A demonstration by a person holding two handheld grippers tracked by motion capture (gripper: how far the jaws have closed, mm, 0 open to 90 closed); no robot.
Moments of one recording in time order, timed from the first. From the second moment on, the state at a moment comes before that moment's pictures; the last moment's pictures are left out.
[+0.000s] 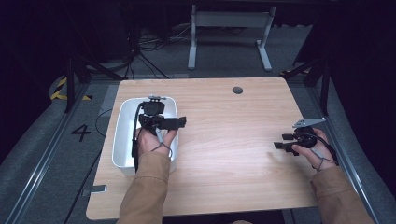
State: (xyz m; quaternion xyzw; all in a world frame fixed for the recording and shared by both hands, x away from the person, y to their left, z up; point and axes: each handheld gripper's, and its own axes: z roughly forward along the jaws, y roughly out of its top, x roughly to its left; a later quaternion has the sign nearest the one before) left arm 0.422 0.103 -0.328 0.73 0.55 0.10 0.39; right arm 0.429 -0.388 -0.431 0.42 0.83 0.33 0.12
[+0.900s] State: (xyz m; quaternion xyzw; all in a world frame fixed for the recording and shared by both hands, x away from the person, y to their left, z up) left arm 0.392 0.019 -0.327 0.82 0.30 0.06 0.49; right arm 0.425 -0.393 -0.423 0.41 0.83 0.37 0.11
